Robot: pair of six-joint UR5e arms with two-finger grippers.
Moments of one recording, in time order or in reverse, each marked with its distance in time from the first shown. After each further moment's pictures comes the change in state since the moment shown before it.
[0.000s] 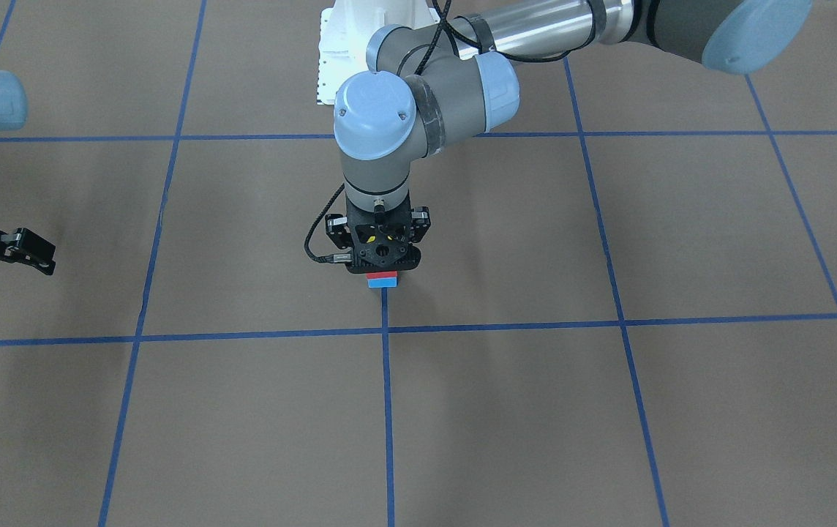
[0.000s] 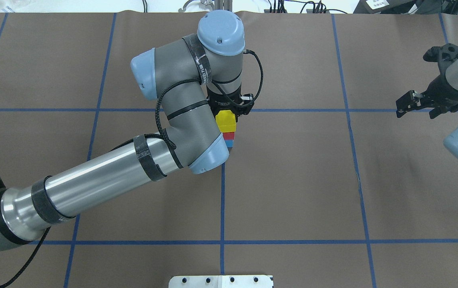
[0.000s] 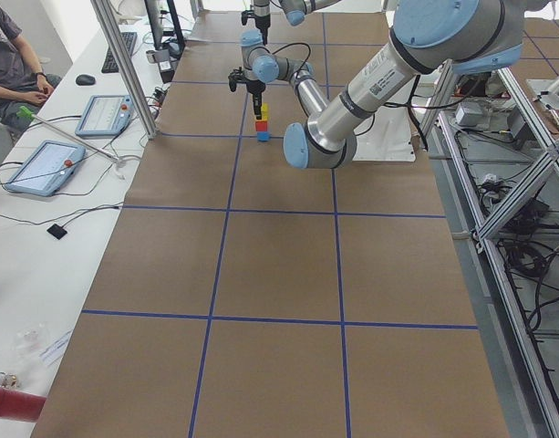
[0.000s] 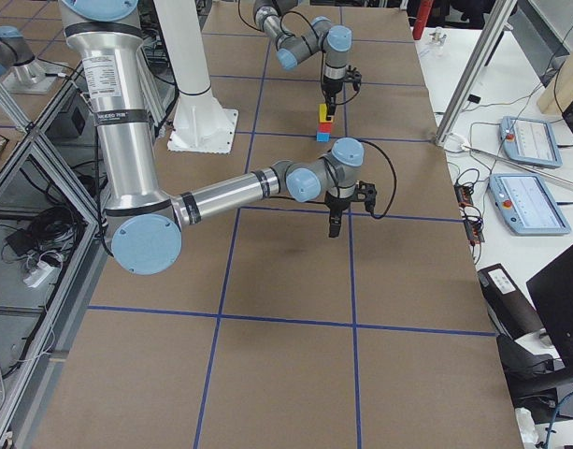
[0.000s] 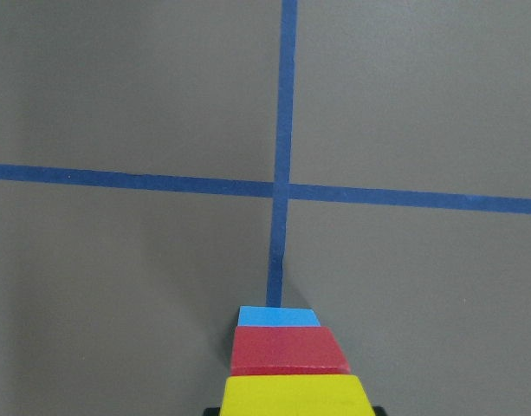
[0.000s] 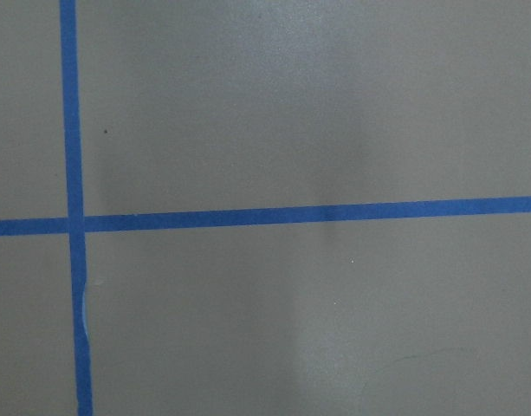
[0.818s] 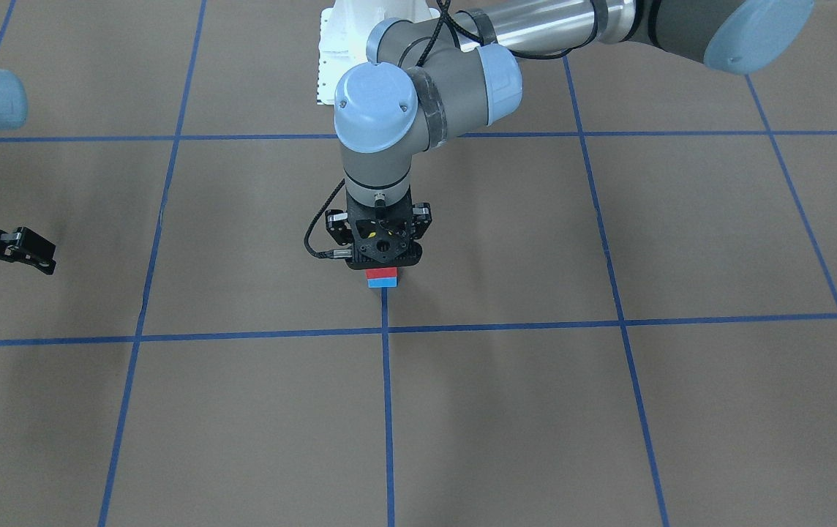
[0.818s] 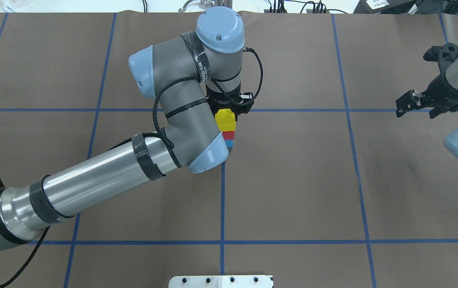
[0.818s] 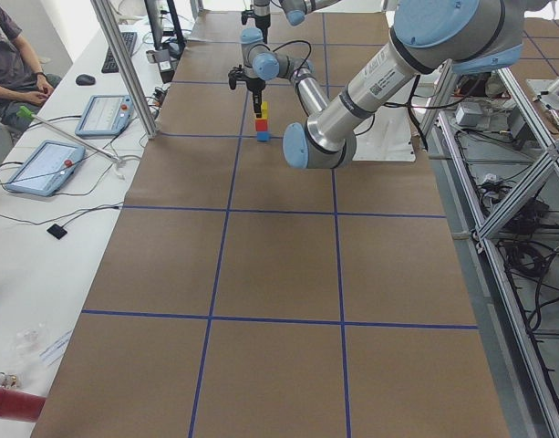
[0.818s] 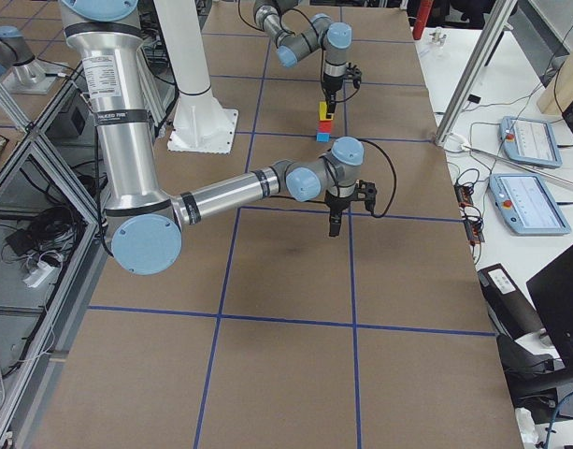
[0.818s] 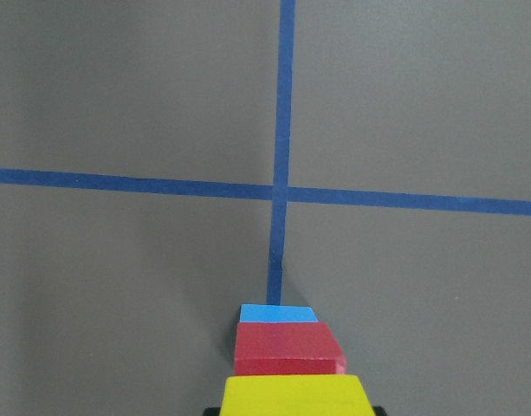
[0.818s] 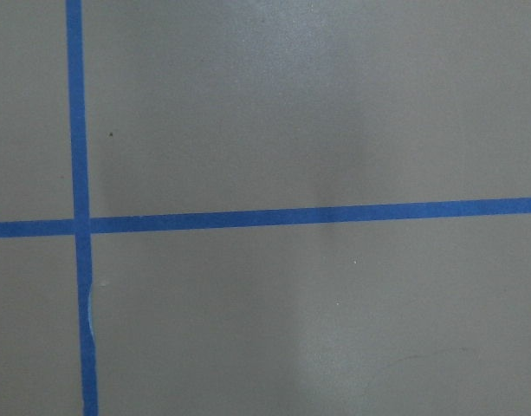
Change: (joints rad) left arm -0.003 0.001 -0.021 0.022 -0.001 0.003; right arm 0.000 0.000 0.004 0.000 0.000 0.002
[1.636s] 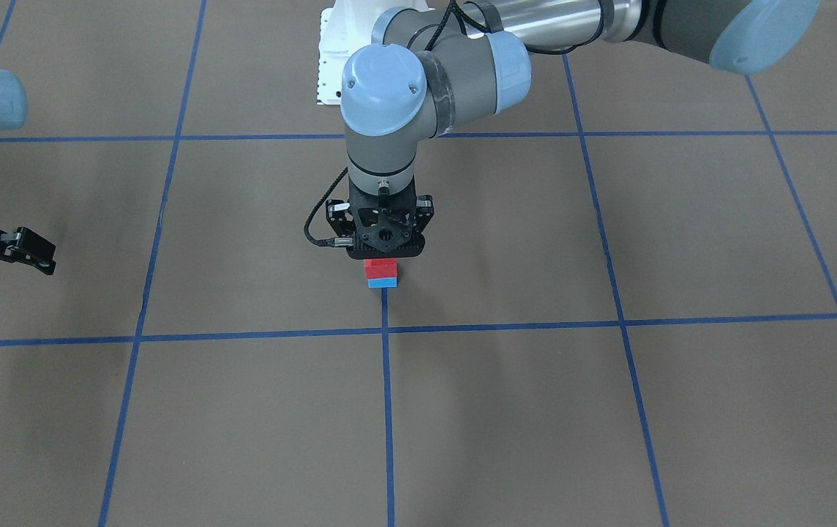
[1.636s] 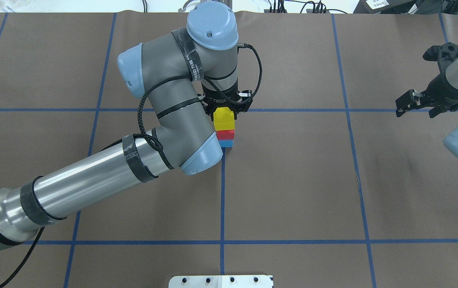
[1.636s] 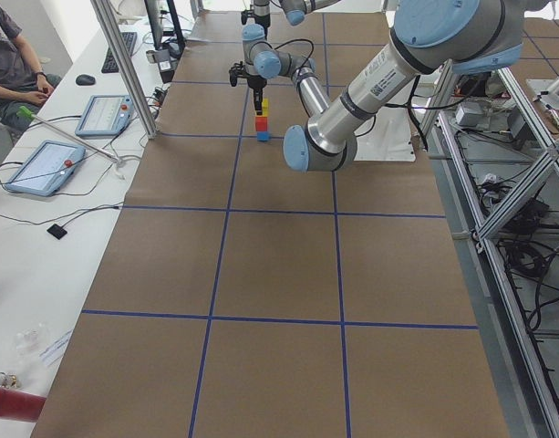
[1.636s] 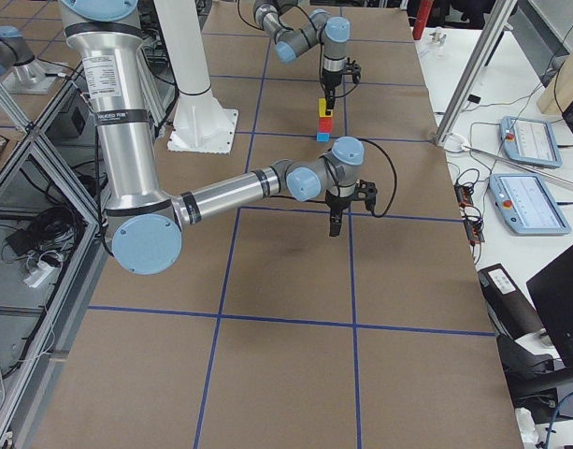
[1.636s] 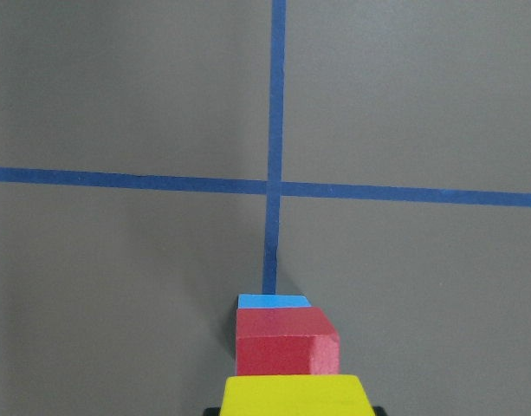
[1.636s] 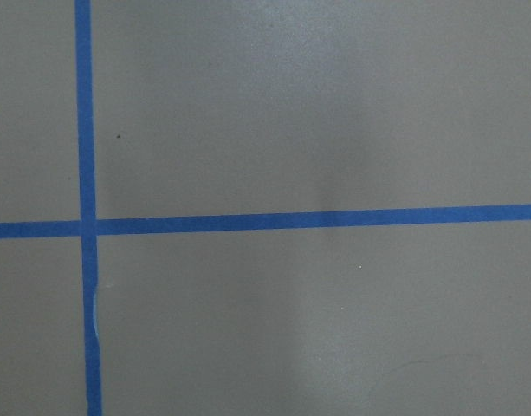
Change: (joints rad) left arm -0.006 0.014 -0.048 0.005 0.000 0.007; right arm 0.001 0.002 0.001 0.000 0.001 -0.003
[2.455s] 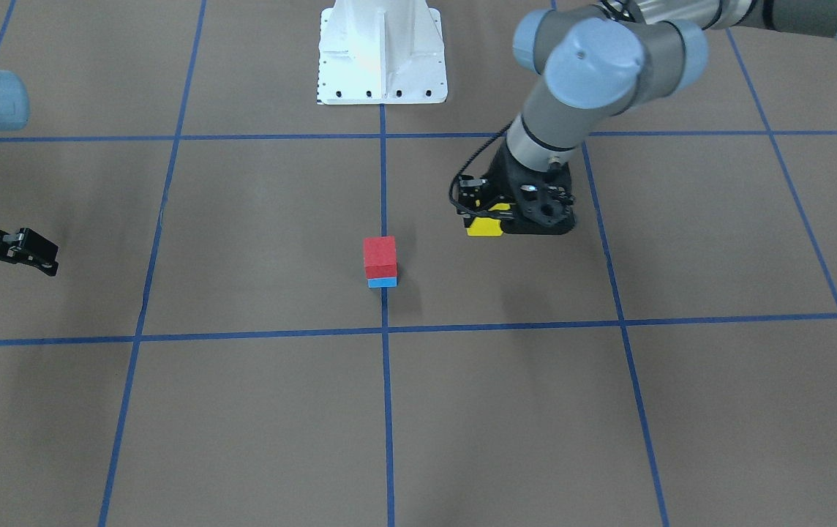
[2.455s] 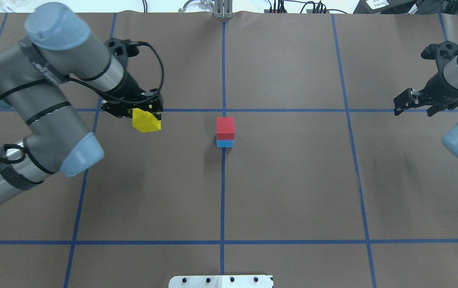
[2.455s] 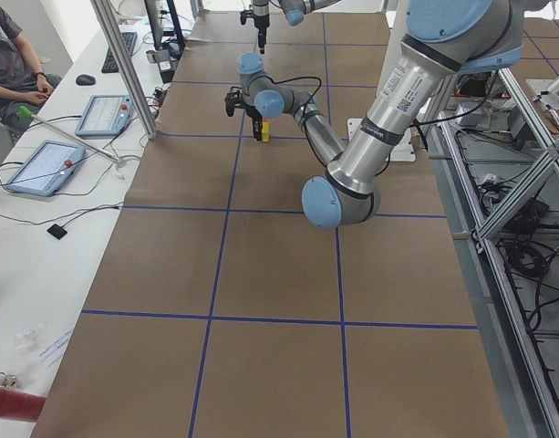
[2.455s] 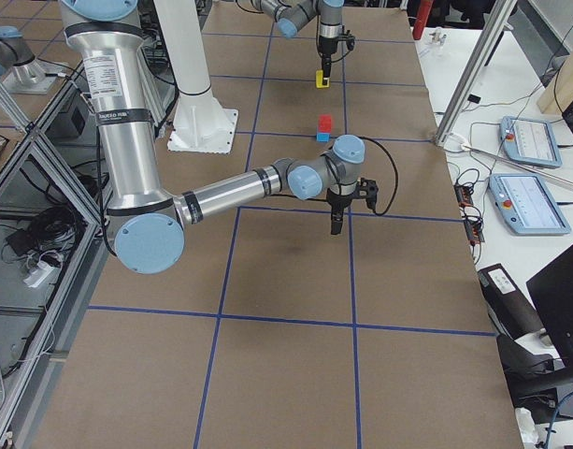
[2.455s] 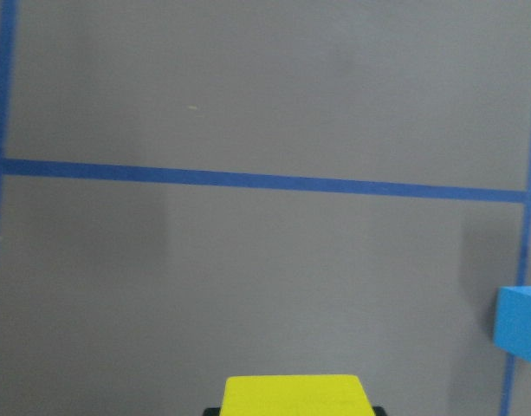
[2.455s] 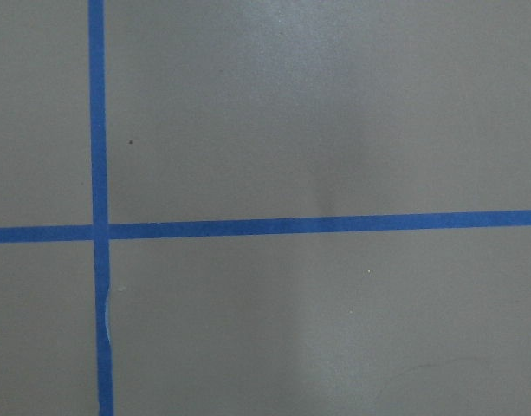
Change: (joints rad) left arm -0.089 0.315 -0.338 -0.052 -0.104 0.034; right arm -0.001 0.008 -0.004 0.000 0.001 -0.004
